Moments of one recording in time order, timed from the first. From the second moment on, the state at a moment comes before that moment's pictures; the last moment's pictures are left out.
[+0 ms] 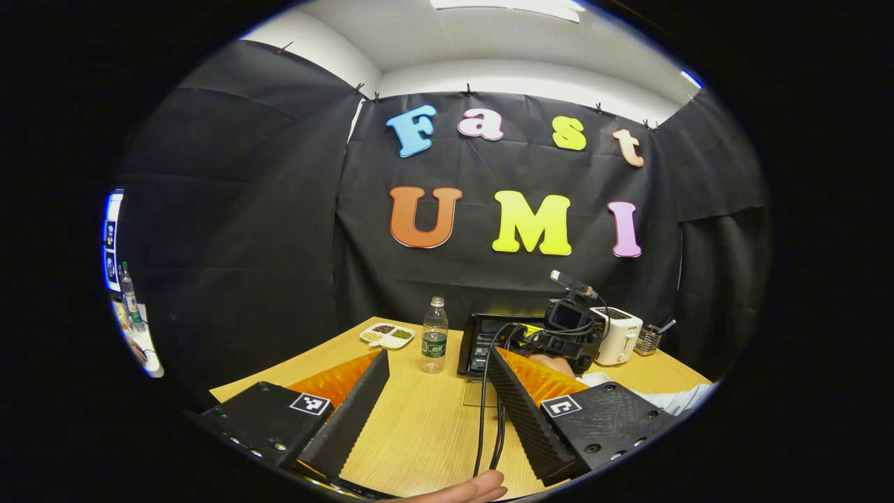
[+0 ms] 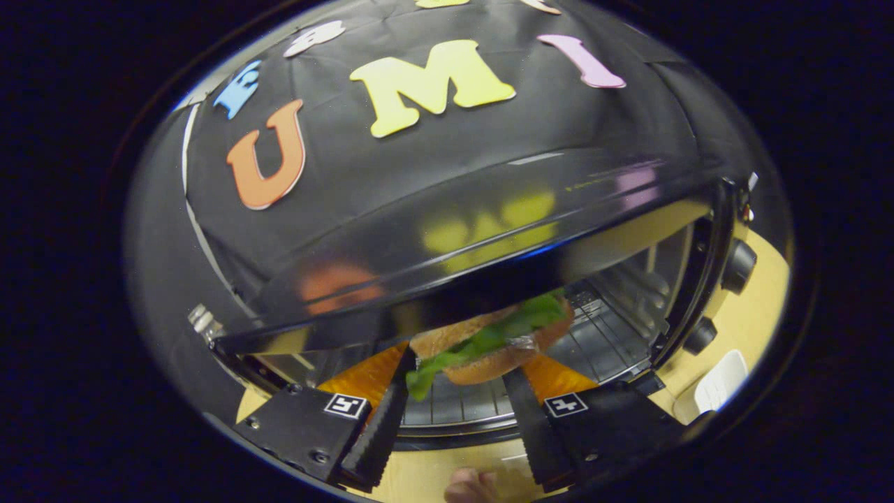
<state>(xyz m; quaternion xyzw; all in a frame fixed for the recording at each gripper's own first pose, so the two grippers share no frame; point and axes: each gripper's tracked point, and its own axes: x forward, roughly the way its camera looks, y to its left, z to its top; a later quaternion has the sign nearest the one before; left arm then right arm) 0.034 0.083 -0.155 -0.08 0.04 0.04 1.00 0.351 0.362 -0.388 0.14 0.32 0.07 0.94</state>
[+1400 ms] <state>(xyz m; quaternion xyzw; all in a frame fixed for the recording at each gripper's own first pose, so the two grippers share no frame) 0.063 0.054 -0.169 -0.08 0.08 0.01 0.99 0.204 0.251 -0.179 0.09 0.17 0.18 0.96</state>
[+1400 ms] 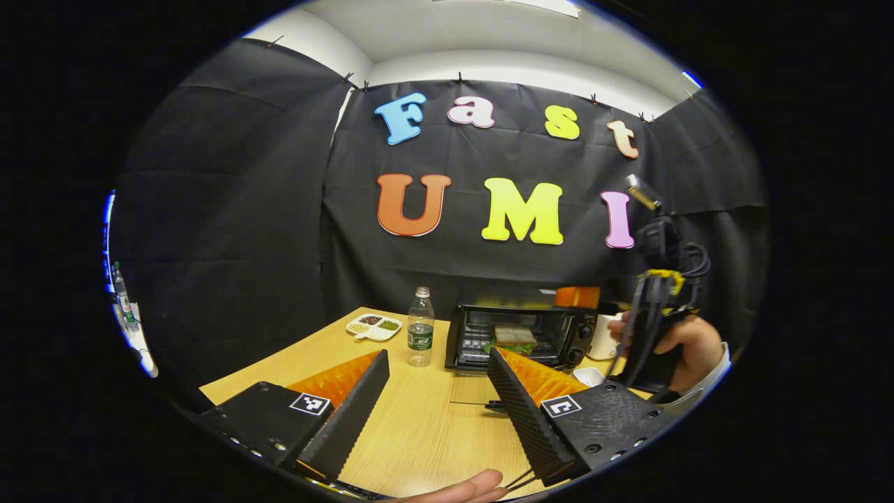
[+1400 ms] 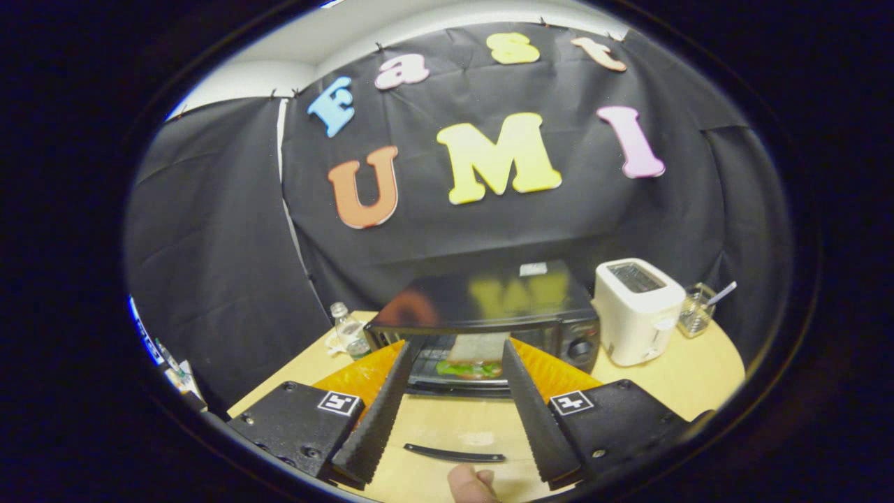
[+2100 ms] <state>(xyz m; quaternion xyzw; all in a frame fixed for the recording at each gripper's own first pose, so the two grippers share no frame) 0.130 -0.072 -0.314 -0.06 0.27 -0.07 0.96 0.125 0.064 -0.083 0.02 0.01 0.09 1.00</state>
